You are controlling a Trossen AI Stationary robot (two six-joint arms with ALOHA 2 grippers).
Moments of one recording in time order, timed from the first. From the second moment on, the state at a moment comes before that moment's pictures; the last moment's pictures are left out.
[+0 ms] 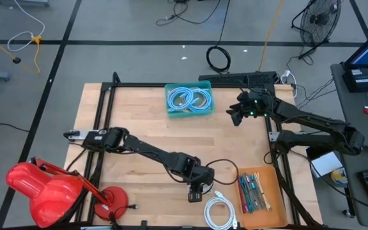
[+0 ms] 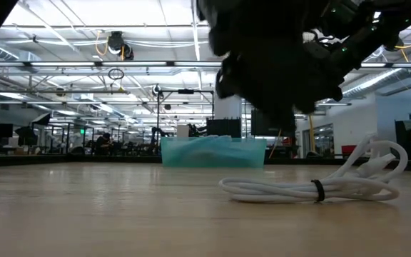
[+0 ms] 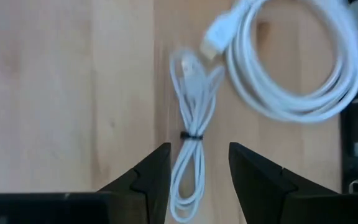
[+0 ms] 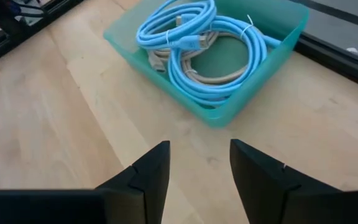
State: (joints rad) left arm -0.31 2.29 1.95 -0.73 0.11 -0.35; right arm -0.56 0.92 0.59 -0.30 -0.13 0.27
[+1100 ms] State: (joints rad) left arm -0.35 2.28 1.69 -0.51 0.11 -0.51; right arm -0.55 0.92 0.59 -0.29 -0.34 0.46
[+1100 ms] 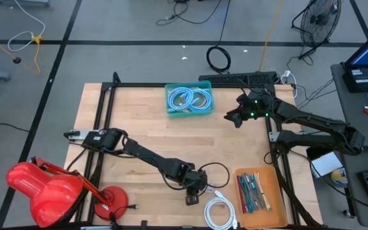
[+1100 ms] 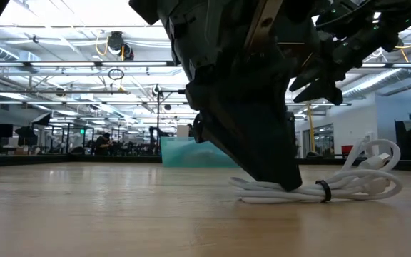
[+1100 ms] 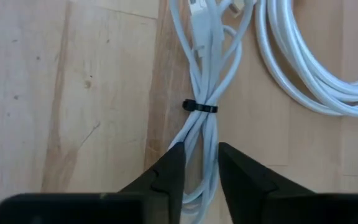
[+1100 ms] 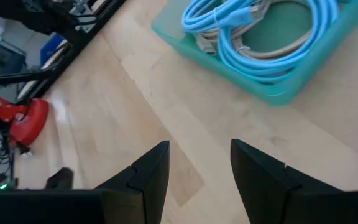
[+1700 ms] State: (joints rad) left arm -0.35 2.29 1.67 -0.44 0.16 -0.58; right arm -0.55 0.92 0.59 -0.29 -0.37 0.47
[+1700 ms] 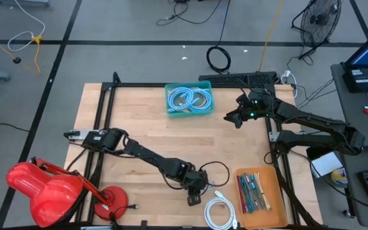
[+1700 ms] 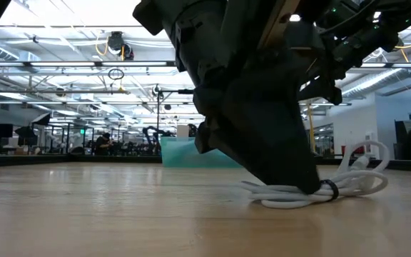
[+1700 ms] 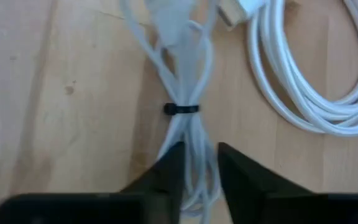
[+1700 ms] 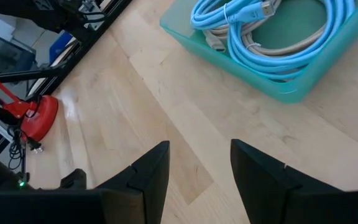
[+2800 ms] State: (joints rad) left arm -0.30 2.20 1.65 -0.53 0.10 -0.80; right arm -0.55 0.92 0.59 -0.29 -0.38 0.51
